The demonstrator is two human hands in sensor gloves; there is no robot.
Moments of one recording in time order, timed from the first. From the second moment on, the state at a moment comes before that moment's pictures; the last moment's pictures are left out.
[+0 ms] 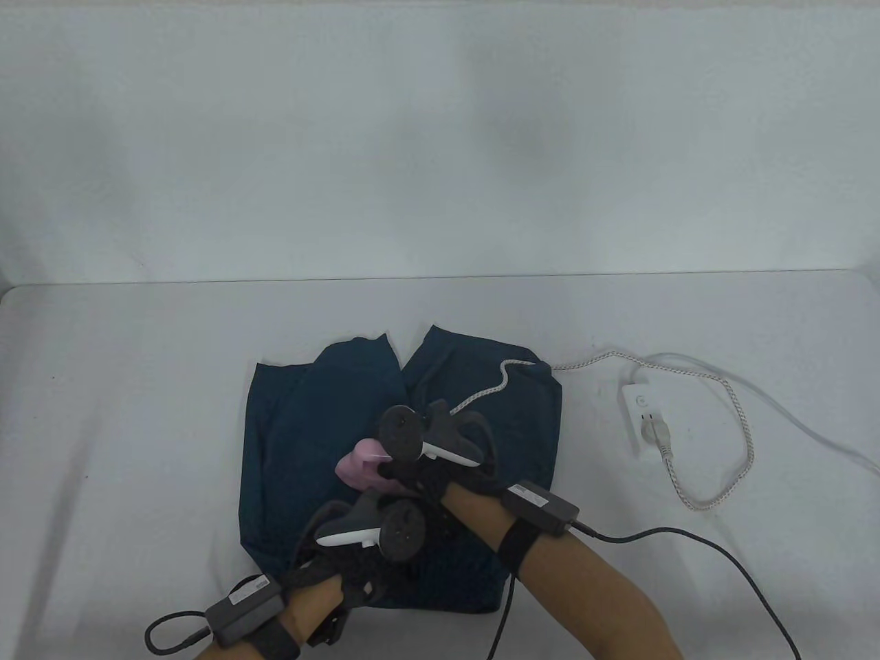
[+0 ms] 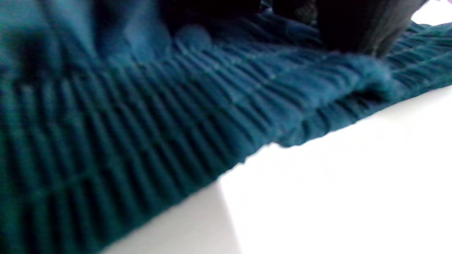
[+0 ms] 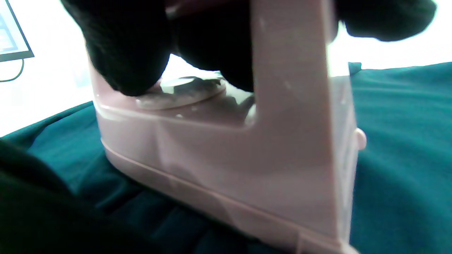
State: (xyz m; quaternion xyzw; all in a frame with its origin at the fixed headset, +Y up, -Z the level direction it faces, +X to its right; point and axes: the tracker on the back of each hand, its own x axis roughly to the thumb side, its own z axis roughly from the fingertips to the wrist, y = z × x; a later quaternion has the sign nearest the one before) left_hand -0.116 -0.768 -0.312 -0.29 -0.31 -0.02 0.91; right_hand -0.030 -0.709 -0.403 0.23 0.06 0.97 0.08
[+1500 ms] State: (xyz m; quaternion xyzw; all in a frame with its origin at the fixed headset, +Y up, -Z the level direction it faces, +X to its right) left_hand -0.098 -0.757 -0.297 -0.25 -0.30 -0.08 0.92; right_hand 0.004 -0.713 -0.372 0.23 0.07 0.97 0.09
